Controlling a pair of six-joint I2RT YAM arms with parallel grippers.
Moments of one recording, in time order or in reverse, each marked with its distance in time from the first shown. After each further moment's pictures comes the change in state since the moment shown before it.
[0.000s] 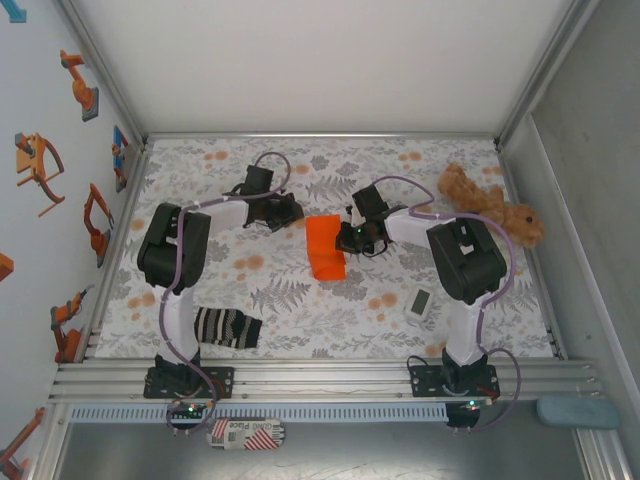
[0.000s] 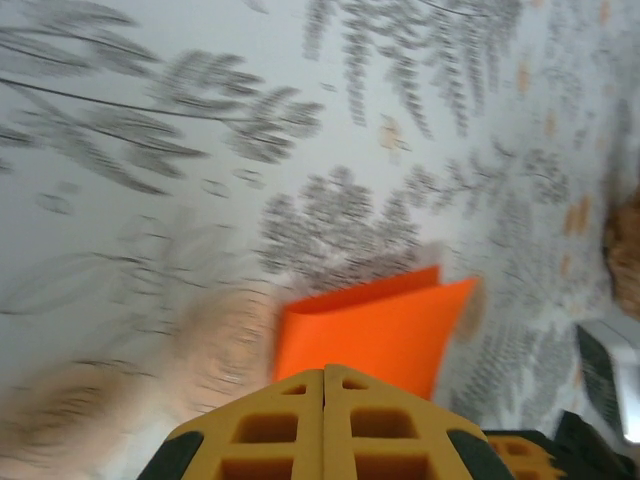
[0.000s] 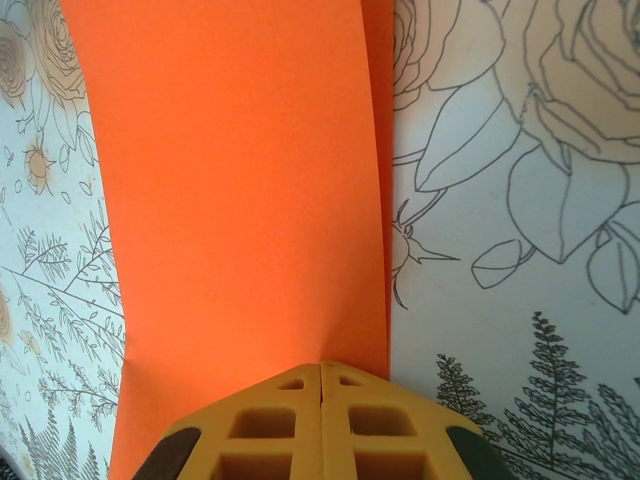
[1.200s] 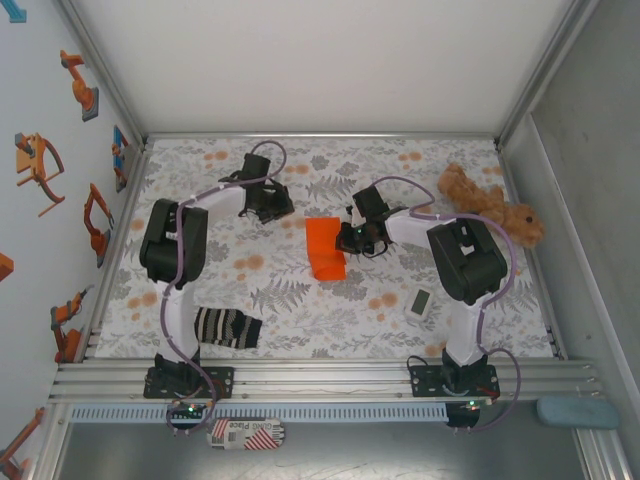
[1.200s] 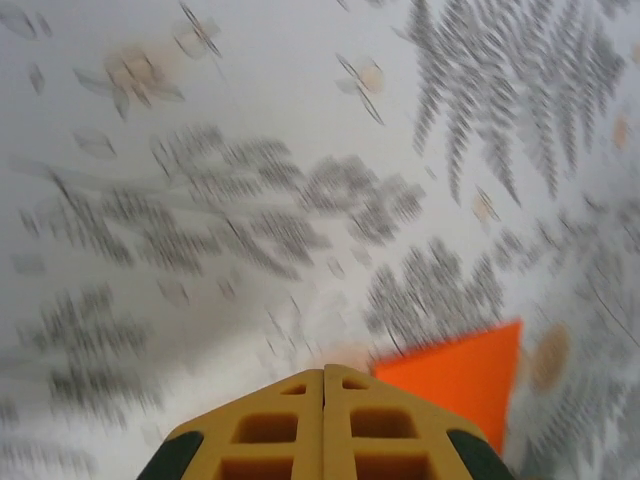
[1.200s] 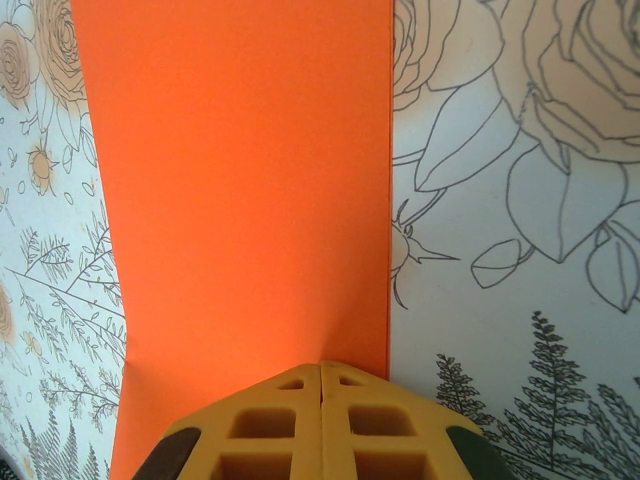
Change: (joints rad) left arm 0.036 0.022 0.145 -0.253 -0.134 0.104; right arm 0.000 -0.005 -0.015 0.022 0.000 0.004
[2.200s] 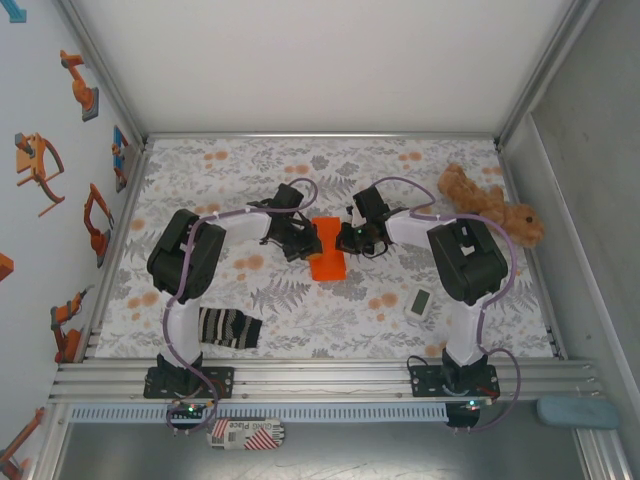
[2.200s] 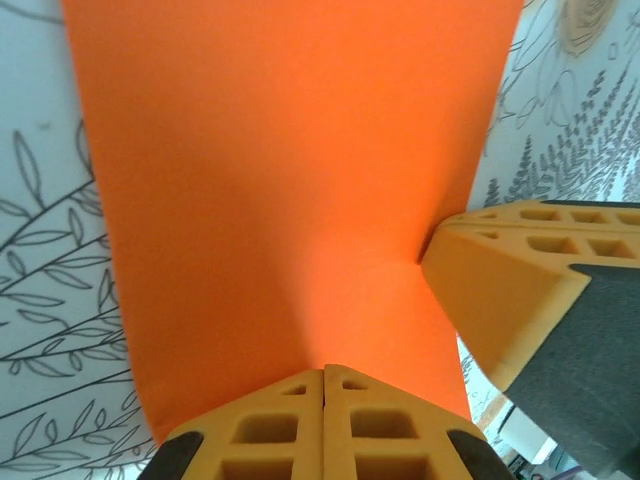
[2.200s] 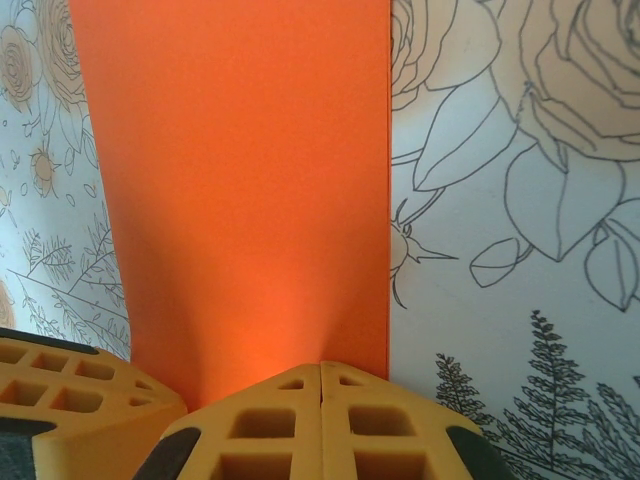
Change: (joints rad) left arm -0.204 -0.044 -0.166 -0.040 0.167 -0.136; right arm 0.000 0.002 -0.008 0.013 0.000 0.007
